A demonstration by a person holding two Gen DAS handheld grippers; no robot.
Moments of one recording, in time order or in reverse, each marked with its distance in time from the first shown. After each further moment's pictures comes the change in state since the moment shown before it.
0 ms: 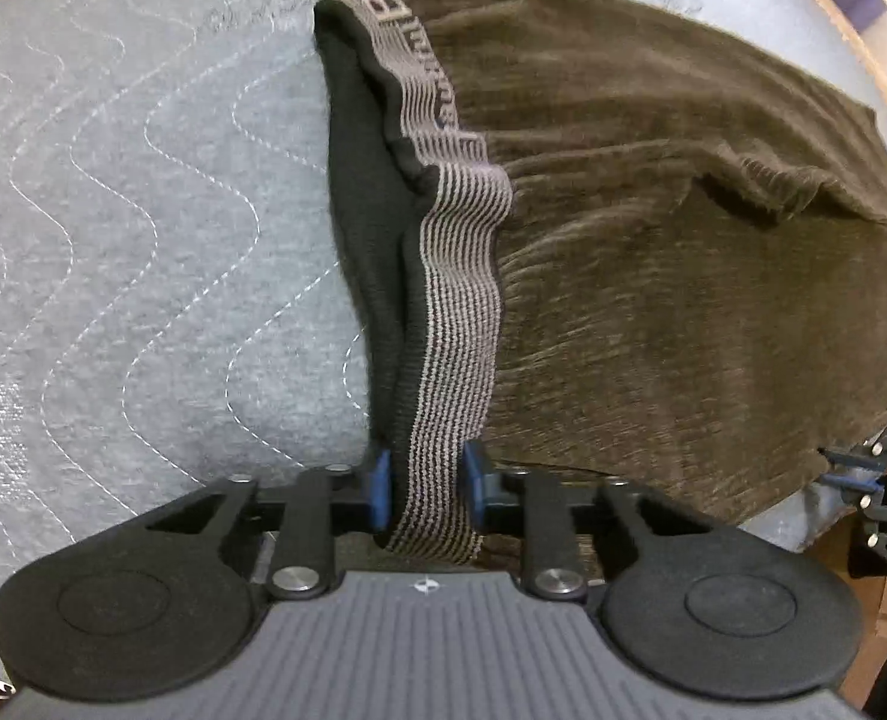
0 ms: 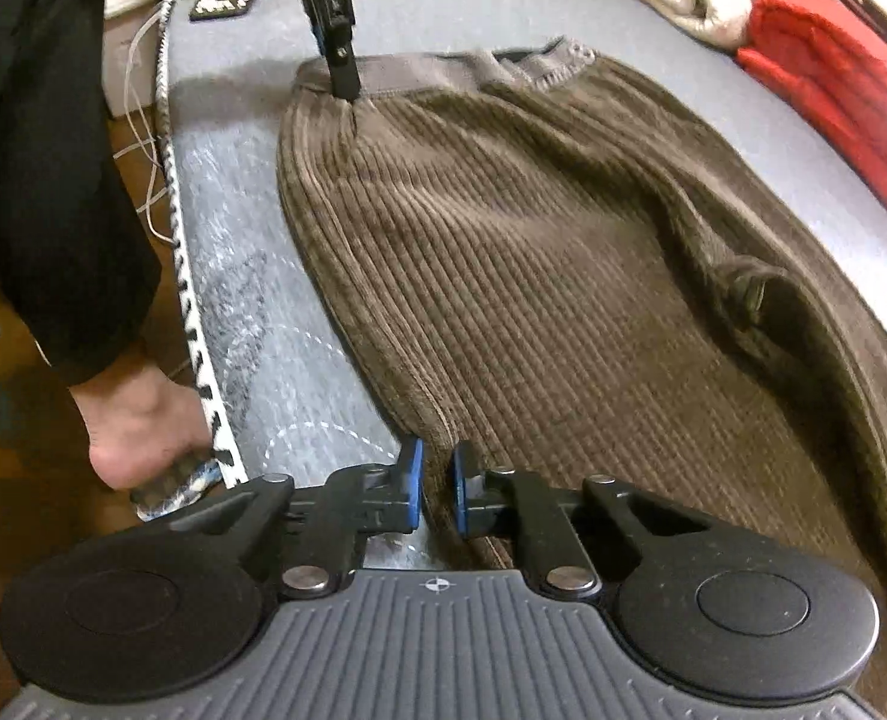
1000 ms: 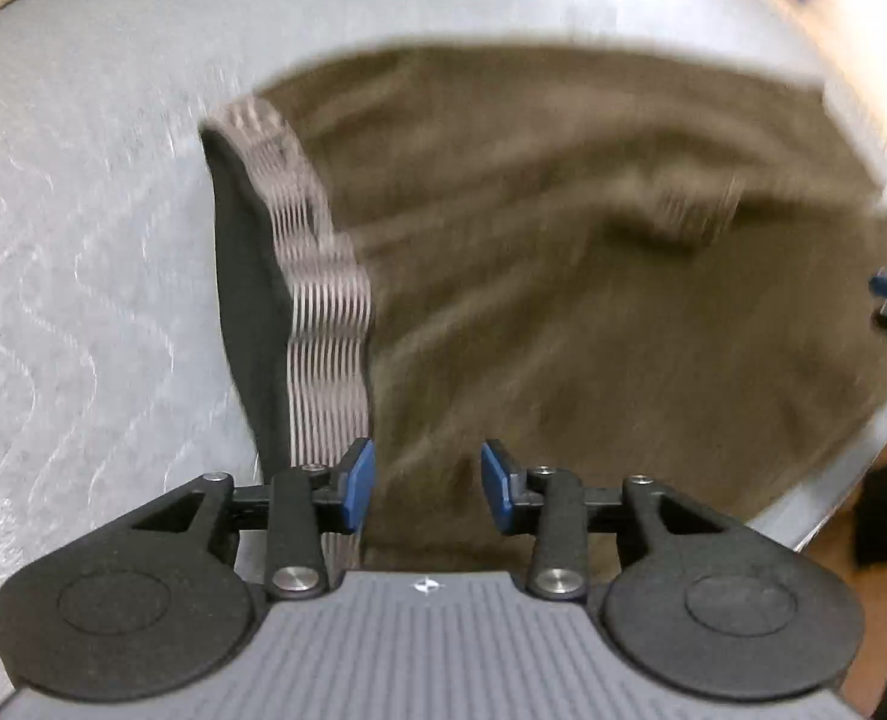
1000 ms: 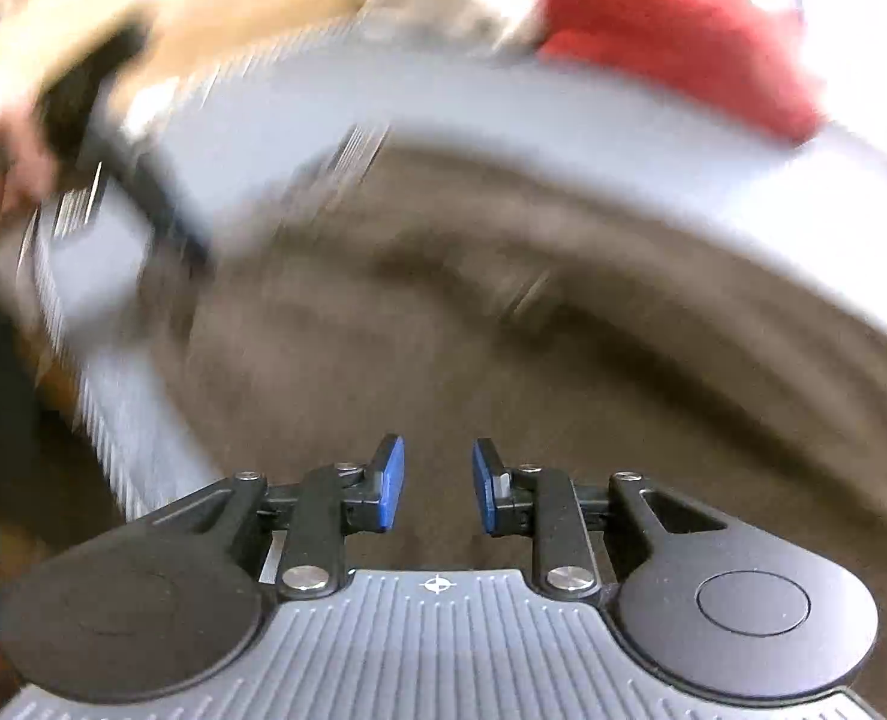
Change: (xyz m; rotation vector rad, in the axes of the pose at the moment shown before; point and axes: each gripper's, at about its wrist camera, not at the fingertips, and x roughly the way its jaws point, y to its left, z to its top) left arm -0.022 -0.053 0.028 0.112 -0.114 0.001; right arm -0.085 -0.108 0.005 0.502 -0.265 -0.176
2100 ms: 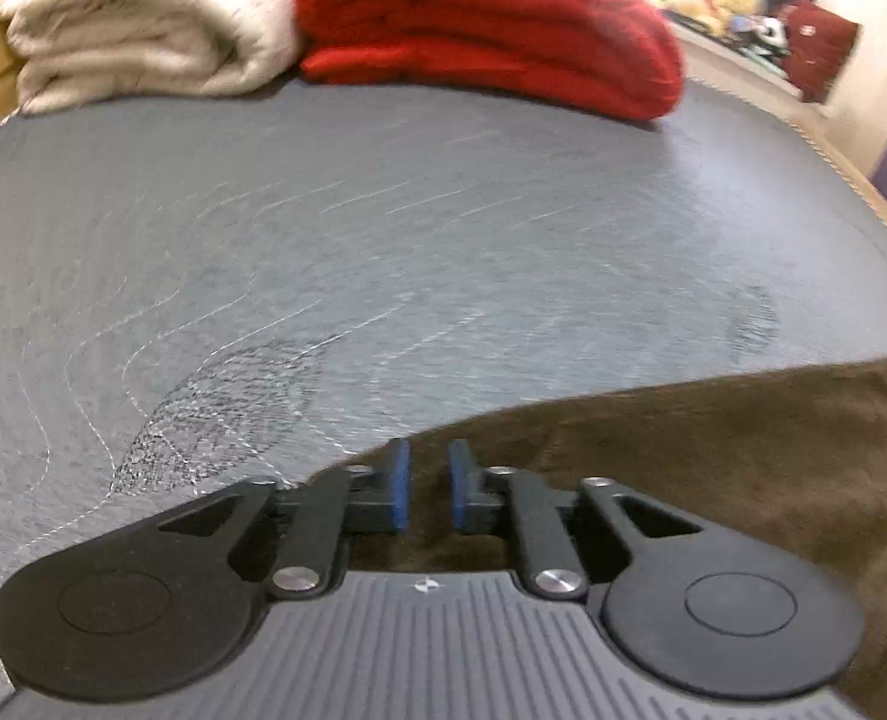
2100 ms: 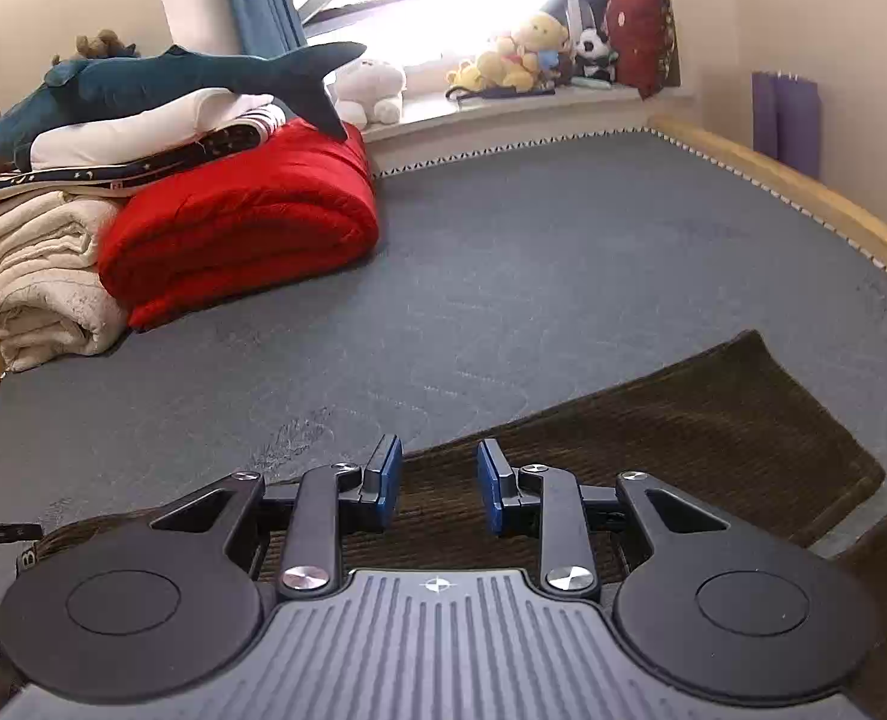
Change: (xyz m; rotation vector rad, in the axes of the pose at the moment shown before) left arm 0.071 0.043 0.163 -0.204 -0.340 0.175; right arm -0.044 -0.226 0.060 0.544 -0.191 -0.410
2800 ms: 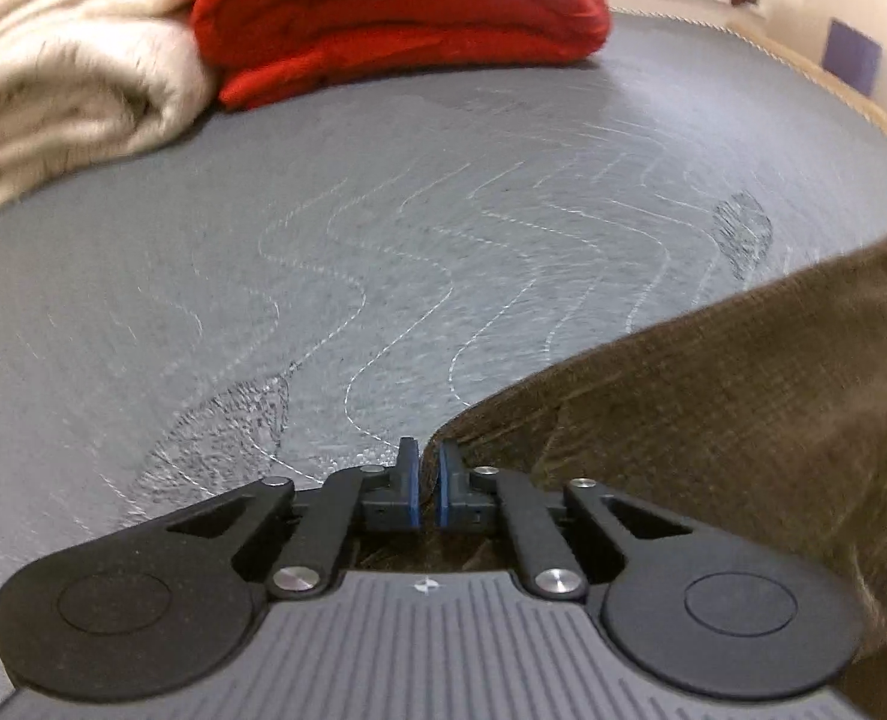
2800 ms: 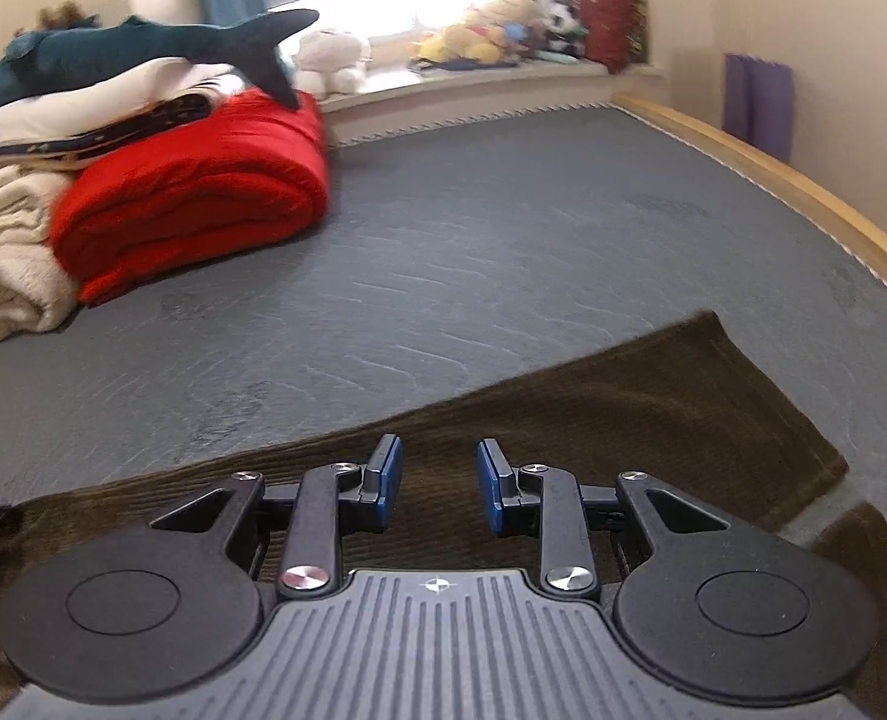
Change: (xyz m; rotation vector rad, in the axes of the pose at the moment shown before) left arm 0.018 -0.026 -0.009 0.285 -0.014 0.015; right arm 0.014 -0.033 -0.001 0.030 0.058 -0.114
